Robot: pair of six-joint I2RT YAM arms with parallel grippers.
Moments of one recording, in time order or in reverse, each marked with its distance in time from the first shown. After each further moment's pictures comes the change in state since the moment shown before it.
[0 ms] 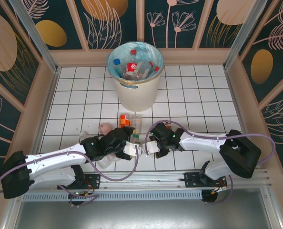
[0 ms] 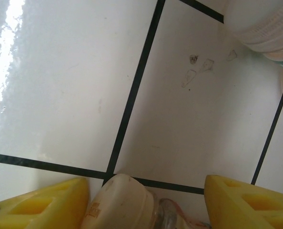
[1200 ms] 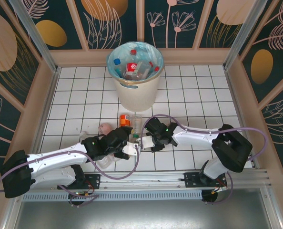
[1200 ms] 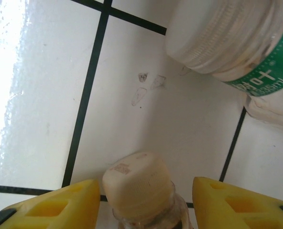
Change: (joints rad) left arm 0.006 0.018 0.000 -0.044 -0.058 0.000; right arm -0.001 0.119 0.158 -0.086 0.027 0.042
